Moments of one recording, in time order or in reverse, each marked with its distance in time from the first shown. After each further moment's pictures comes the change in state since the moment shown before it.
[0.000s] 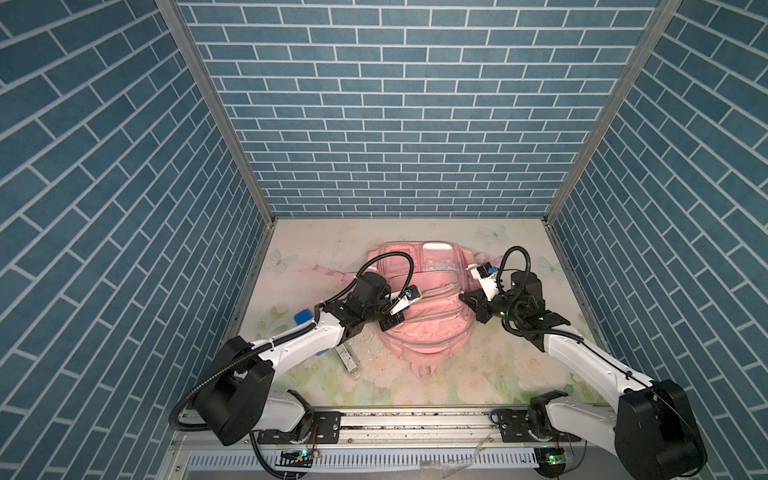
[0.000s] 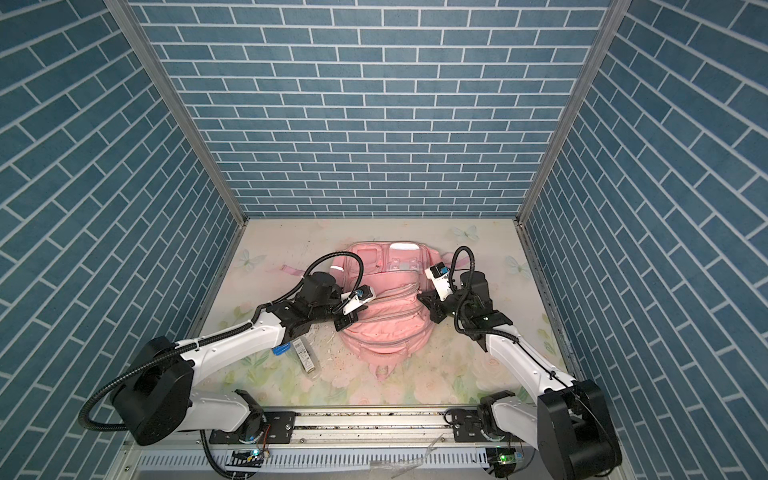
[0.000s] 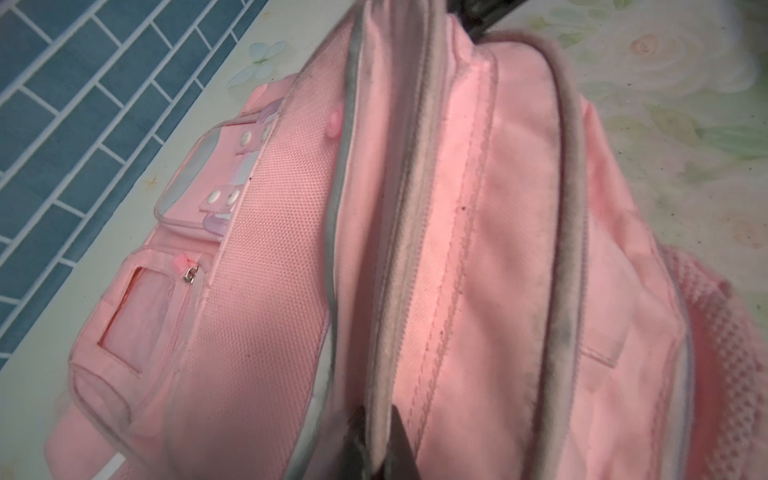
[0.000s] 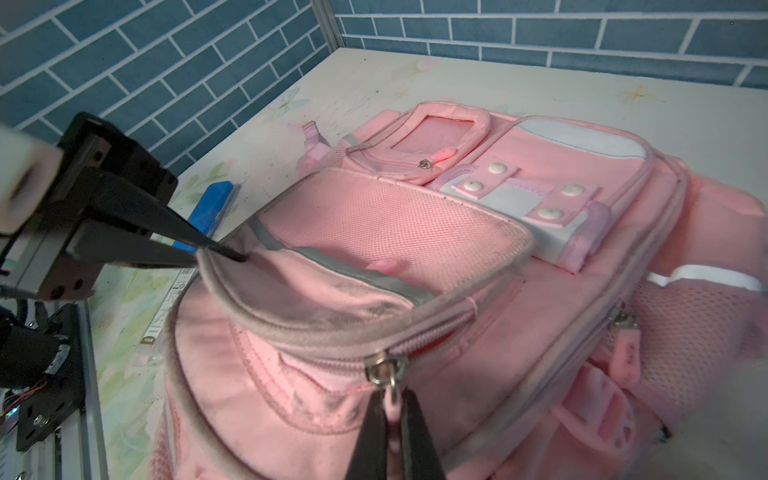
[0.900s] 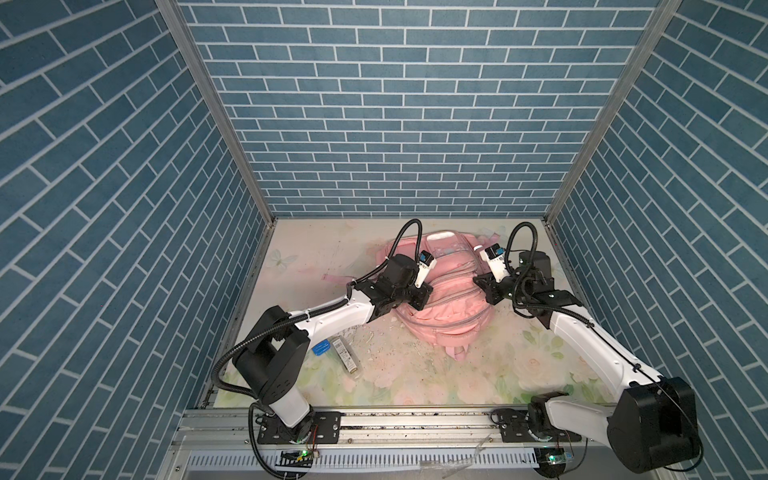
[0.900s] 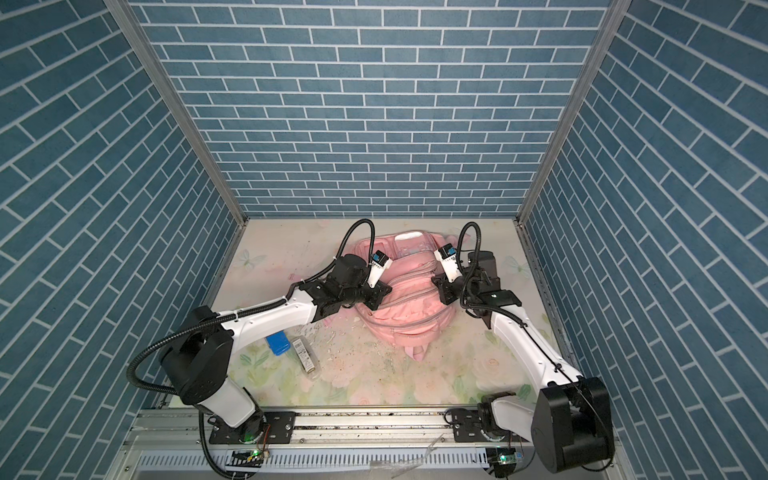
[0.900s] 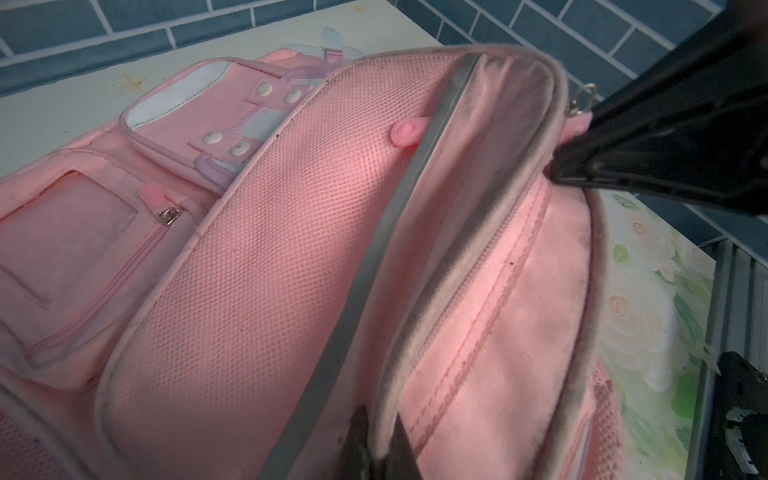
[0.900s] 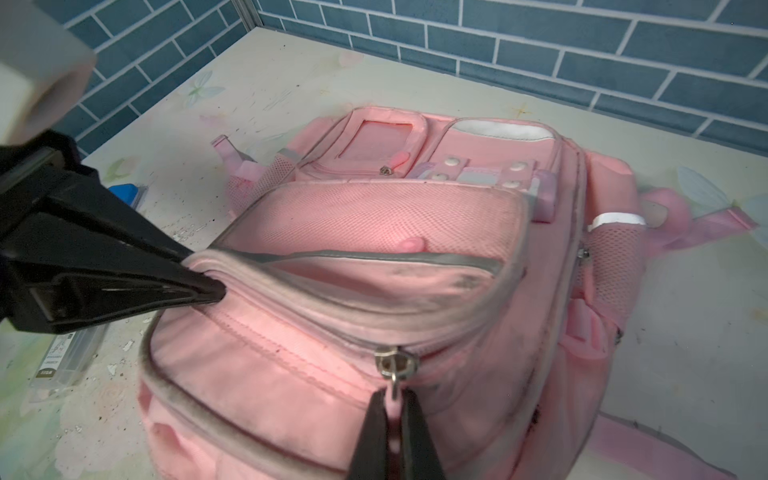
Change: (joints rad) left arm -0.092 0.259 0.306 -0.010 -0.119 -0.656; right arm 0.000 0.033 0.208 -0.256 0.148 -0.116
